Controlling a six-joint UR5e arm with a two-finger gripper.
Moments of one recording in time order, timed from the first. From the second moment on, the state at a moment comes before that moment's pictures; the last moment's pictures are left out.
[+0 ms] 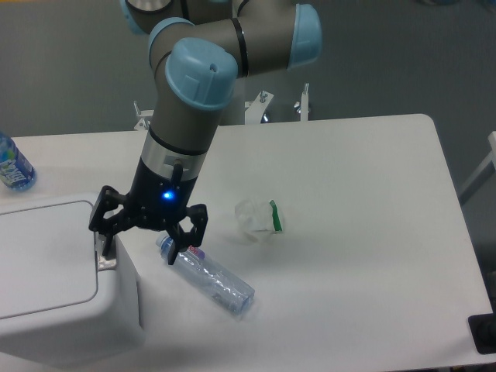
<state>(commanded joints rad) 2.24 -1.87 -1.43 -1.05 1.10 0.10</state>
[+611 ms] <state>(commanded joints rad) 2.24 -1.86 -1.39 -1.04 1.10 0.11</state>
